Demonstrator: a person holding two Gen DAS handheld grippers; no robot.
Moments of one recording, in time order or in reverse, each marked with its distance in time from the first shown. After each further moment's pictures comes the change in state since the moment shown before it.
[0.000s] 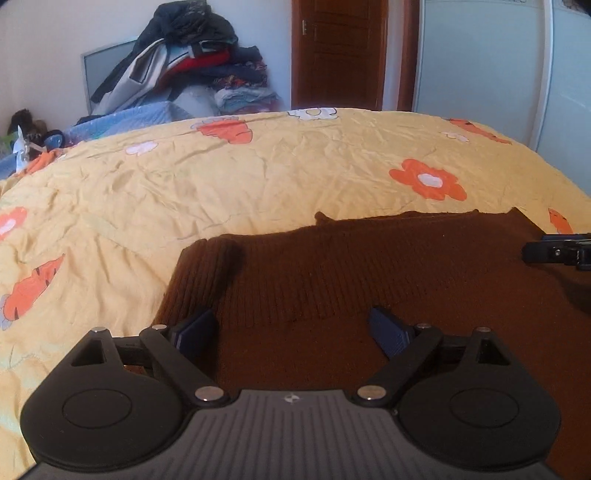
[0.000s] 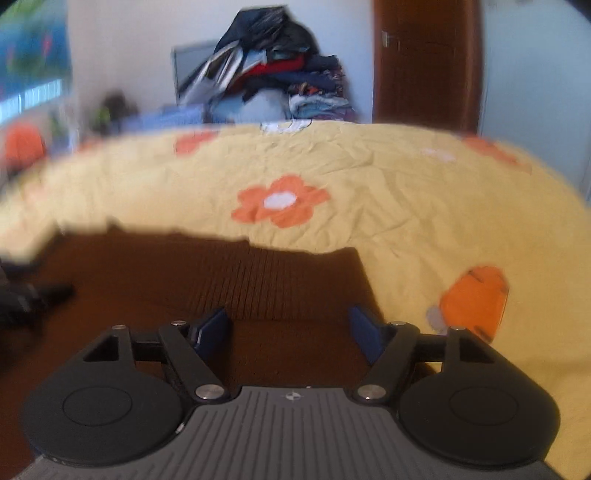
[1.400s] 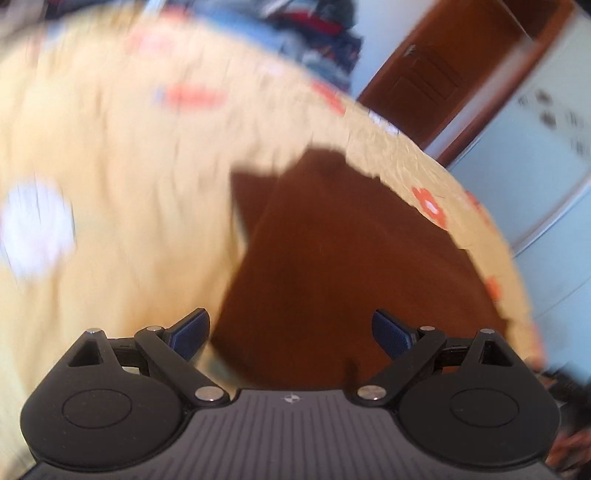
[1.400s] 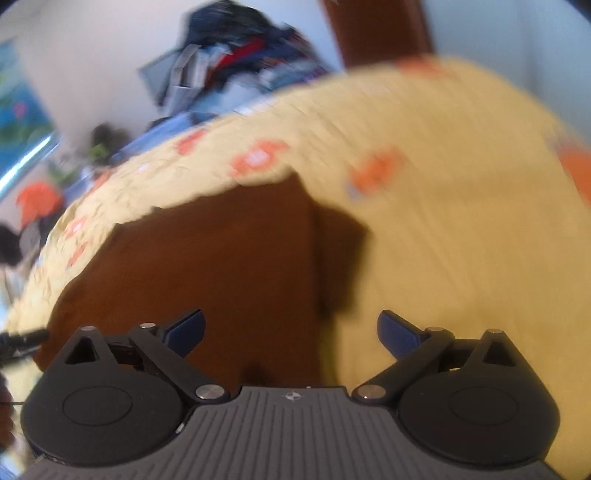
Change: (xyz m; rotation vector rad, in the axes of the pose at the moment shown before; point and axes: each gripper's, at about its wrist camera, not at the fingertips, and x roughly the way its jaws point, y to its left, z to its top) left arm -0.151 0.084 -0.110 -0.633 0.087 -0.175; right arm -0.130 -0.032 -0.071 0.279 0.150 0.057
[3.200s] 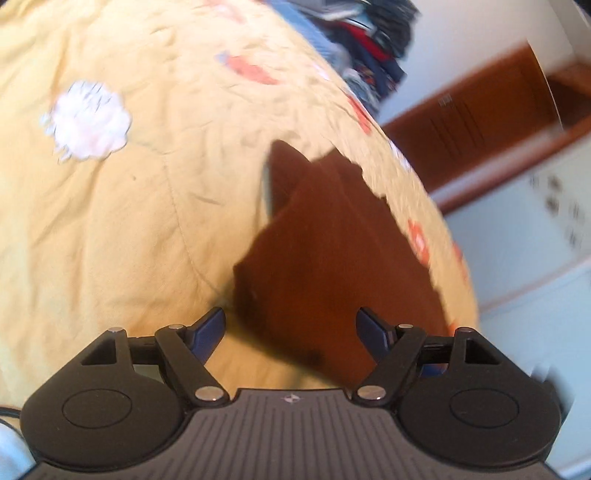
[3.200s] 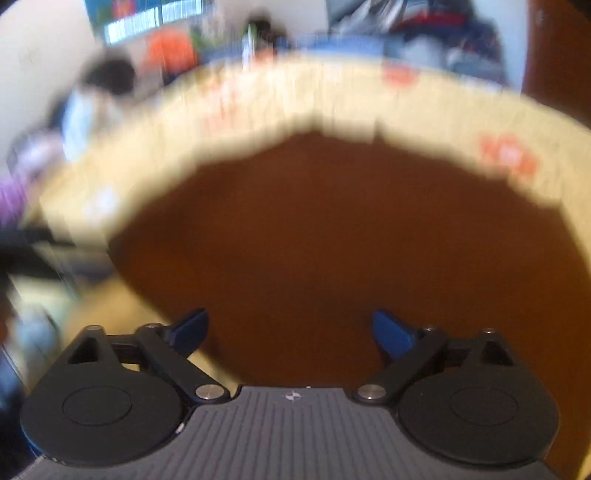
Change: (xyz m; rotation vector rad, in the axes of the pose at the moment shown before) left arm -0.018 0.021 -0.032 -0.320 -0.030 -0.075; right arm 0.087 0.190 -0.053 -0.676 0.162 0.199
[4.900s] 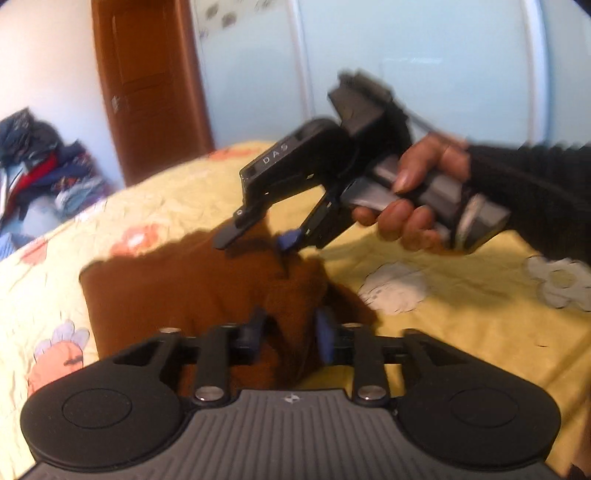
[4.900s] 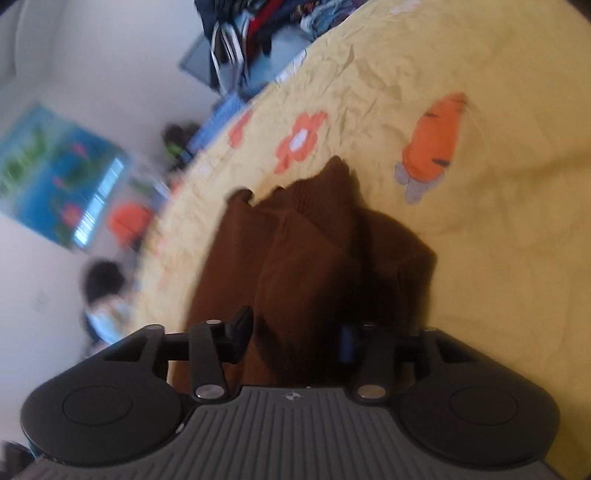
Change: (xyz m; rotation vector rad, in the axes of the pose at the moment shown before) left arm 0.064 -0.223 -0.177 1.412 0.021 -0.215; right arm -0.081 -0.260 -0.066 0.860 -0.163 0.327
